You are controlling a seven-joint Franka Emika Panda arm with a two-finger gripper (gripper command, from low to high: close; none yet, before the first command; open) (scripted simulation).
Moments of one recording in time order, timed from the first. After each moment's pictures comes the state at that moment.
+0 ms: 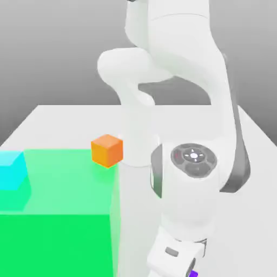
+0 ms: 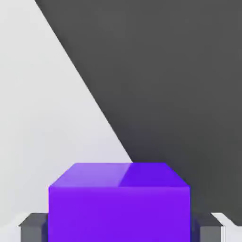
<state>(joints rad) 0.28 0.52 -0.11 -2.24 0.14 2.75 -0.19</state>
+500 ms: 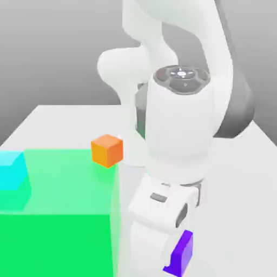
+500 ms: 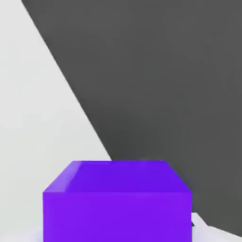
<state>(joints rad) 0.21 0.17 -0.21 -2.15 0.06 2.33 -0.23</state>
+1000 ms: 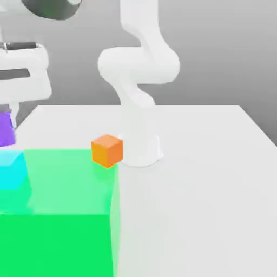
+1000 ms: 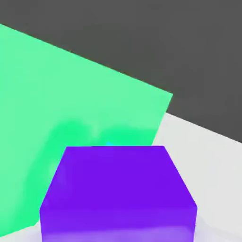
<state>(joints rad) -0.11 -0.08 -0.38 -2.20 -0.03 2.12 -0.07</state>
